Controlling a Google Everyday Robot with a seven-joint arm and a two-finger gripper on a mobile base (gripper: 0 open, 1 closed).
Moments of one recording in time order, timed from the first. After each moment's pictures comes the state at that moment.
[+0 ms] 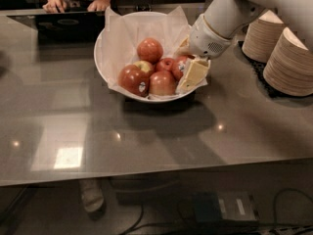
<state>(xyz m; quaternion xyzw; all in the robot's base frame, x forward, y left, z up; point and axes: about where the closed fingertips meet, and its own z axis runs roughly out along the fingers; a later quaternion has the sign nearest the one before) 0.592 -0.080 0.888 -0.71 0.66 0.11 0.22</state>
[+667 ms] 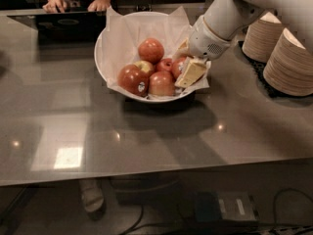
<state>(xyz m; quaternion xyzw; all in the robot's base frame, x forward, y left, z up) 0.592 -0.078 0.884 -0.71 0.66 0.11 0.22</state>
